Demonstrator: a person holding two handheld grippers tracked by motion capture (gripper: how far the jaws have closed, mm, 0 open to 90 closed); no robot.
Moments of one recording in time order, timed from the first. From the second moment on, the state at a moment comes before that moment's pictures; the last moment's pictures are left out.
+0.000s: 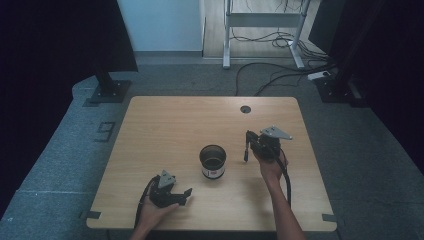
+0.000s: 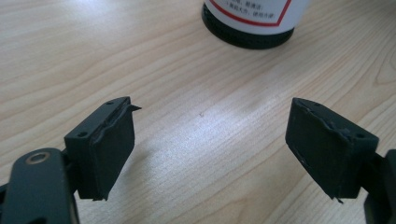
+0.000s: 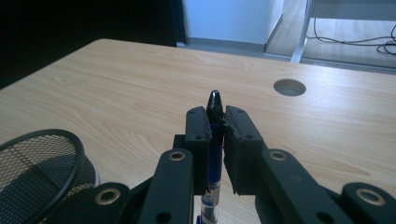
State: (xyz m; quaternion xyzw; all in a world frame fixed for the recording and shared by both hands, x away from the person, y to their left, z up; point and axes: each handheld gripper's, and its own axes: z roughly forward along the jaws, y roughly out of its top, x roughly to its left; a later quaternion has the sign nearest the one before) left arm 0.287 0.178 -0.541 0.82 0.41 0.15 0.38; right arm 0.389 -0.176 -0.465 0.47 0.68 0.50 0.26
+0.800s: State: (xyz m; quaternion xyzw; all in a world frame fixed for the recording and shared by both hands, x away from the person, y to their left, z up) left arm 0.287 0.173 -0.545 0.83 0.40 0.14 0.36; right arm 0.370 -0.154 -0.421 0.42 0.68 0.54 0.27
